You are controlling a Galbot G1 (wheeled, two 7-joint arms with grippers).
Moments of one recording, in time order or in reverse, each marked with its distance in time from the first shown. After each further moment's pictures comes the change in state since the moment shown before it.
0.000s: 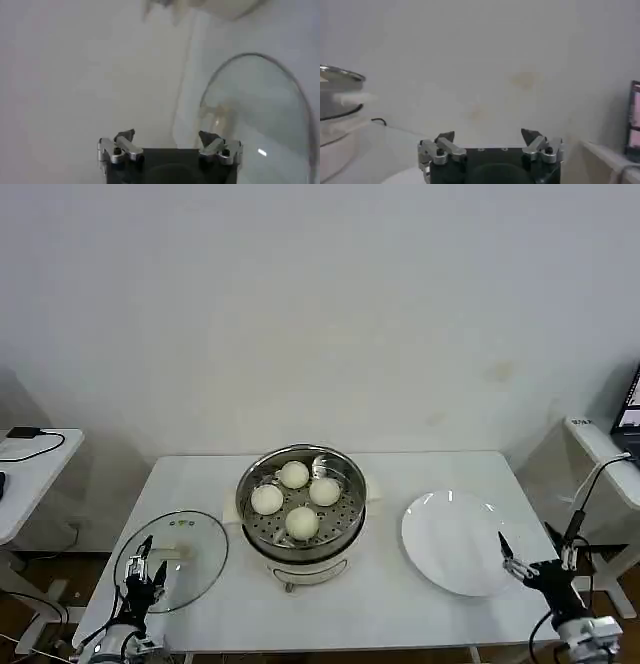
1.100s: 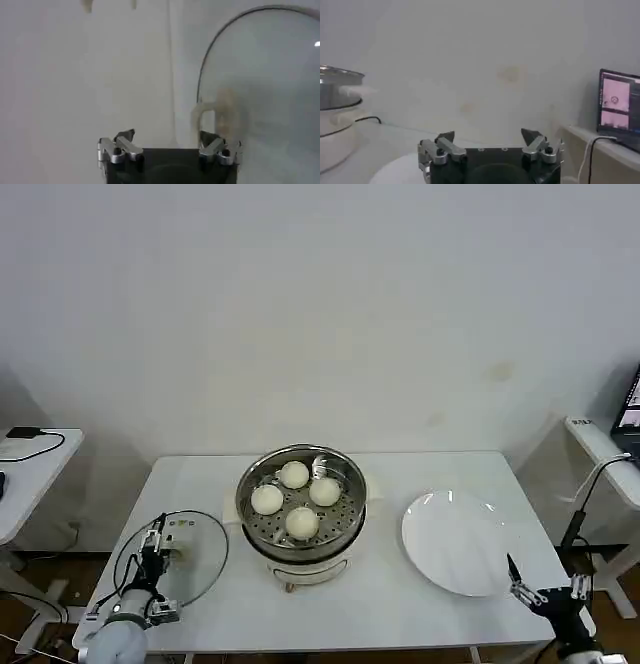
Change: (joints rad) left arm -0.237 0.006 0.093 0.219 0.111 0.009 -0.002; right arm -0.070 0.071 0.034 -0.016 0.009 0.099 -0.021
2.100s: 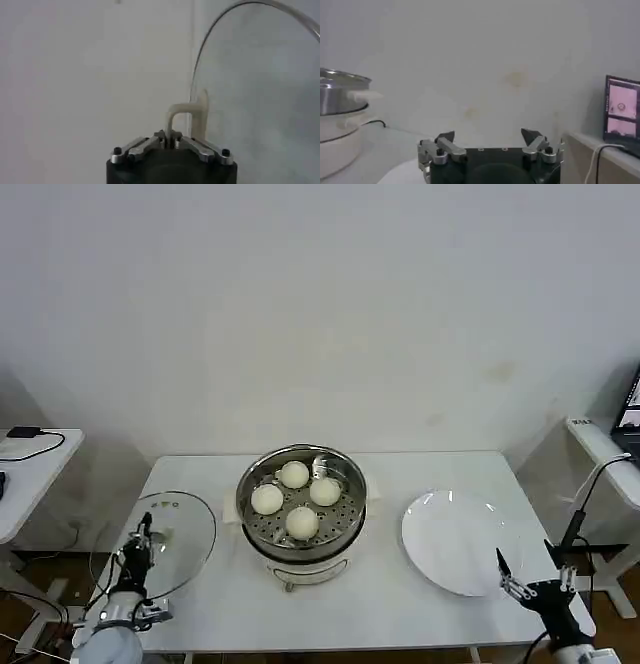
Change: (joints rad) left arm 0.083 -0.042 -0.094 -0.160 -0.033 0.045 -0.094; right arm 0.016 -0.008 -0.040 0.018 -0.022 0.007 -0.005
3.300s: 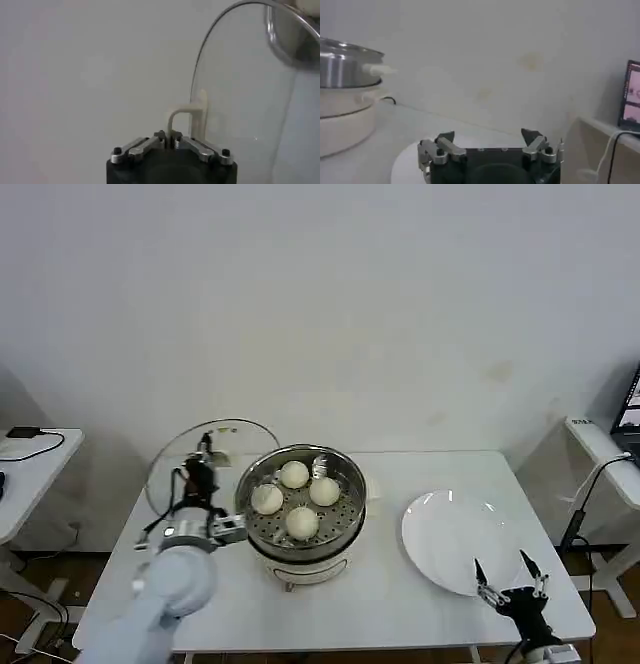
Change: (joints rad) left arm -0.370 0.095 0.478 -0.416 0.041 0.568 0.522; right arm 0.025 0.112 -0.047 0.008 -0.205 -0.102 0.042
